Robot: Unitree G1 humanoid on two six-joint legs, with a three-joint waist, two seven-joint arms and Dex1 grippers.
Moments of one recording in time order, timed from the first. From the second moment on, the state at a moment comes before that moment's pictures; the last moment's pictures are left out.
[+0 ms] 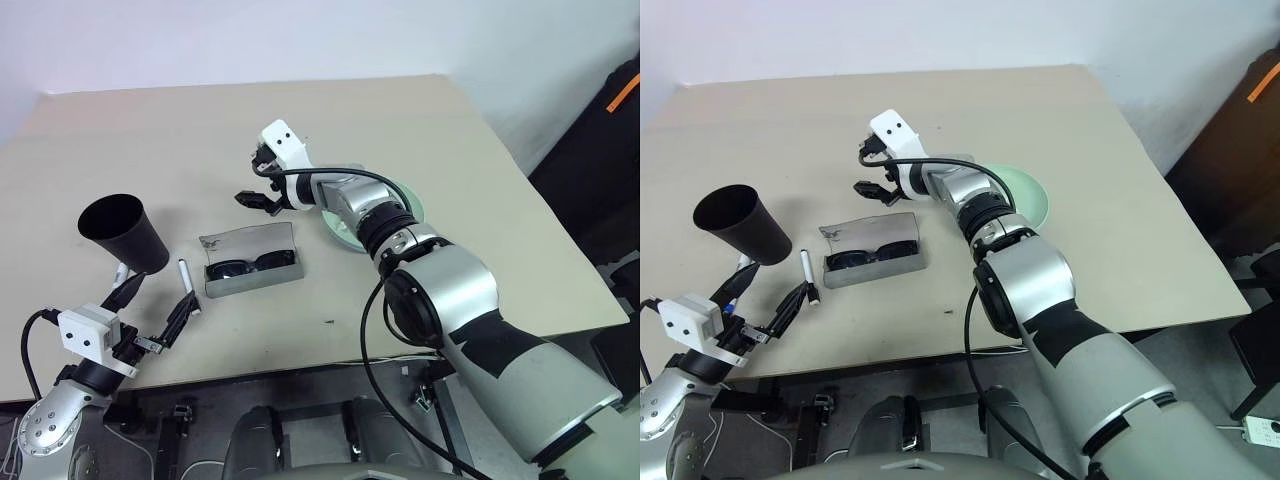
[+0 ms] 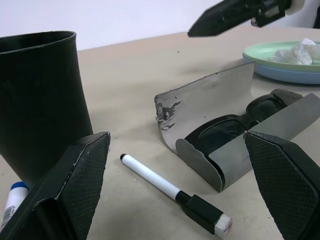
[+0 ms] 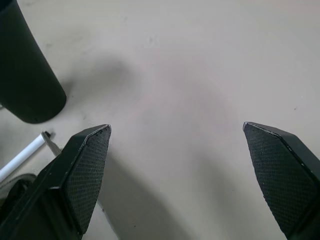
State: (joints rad) left arm 0.36 0.39 0.41 -0.28 -0.45 -0.14 -0.65; right arm -1.46 0.10 -0.03 1.34 -0.04 0.22 0.68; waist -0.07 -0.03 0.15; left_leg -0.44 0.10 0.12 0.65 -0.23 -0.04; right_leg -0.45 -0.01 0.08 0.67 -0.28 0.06
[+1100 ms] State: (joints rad) left arm 0.39 0.40 0.46 -0.30 -0.47 -0.13 -0.63; right arm -1.22 0.05 0.24 1.03 -0.17 0.33 1.16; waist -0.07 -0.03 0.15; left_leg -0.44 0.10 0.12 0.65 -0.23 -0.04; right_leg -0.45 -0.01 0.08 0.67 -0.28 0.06
